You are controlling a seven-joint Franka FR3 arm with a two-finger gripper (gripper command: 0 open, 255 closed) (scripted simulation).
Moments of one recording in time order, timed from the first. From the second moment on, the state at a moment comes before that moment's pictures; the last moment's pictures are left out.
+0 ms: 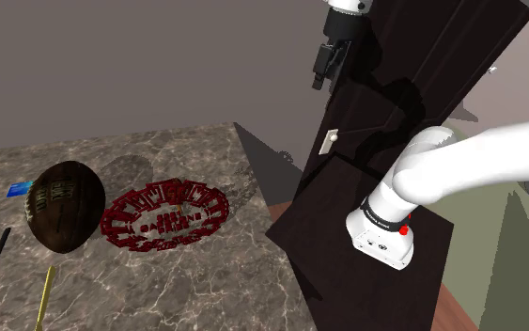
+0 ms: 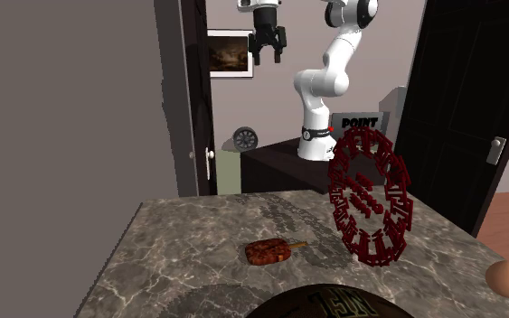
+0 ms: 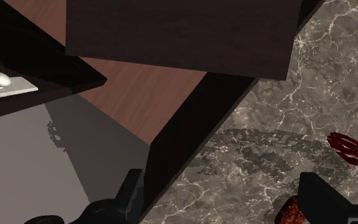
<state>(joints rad) -0.02 -0.77 -0.01 -2.40 0.07 1.61 -0.14</state>
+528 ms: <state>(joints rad) 0.01 -0.69 0.10 -2.49 0.13 1.79 -0.01</state>
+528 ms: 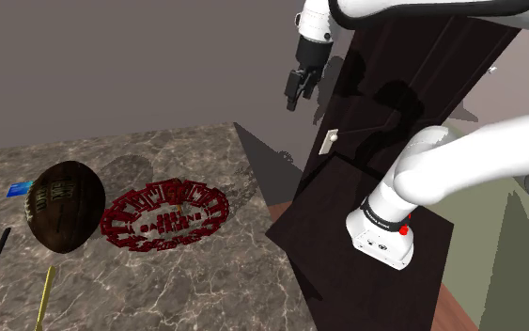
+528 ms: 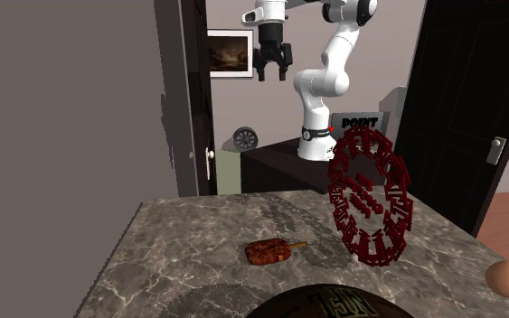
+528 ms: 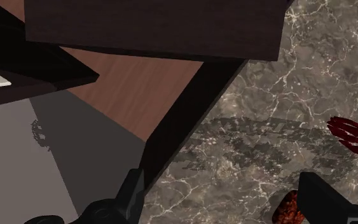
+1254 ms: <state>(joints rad) 0.04 -0.40 0.32 -2.50 0.18 2.14 0.25</state>
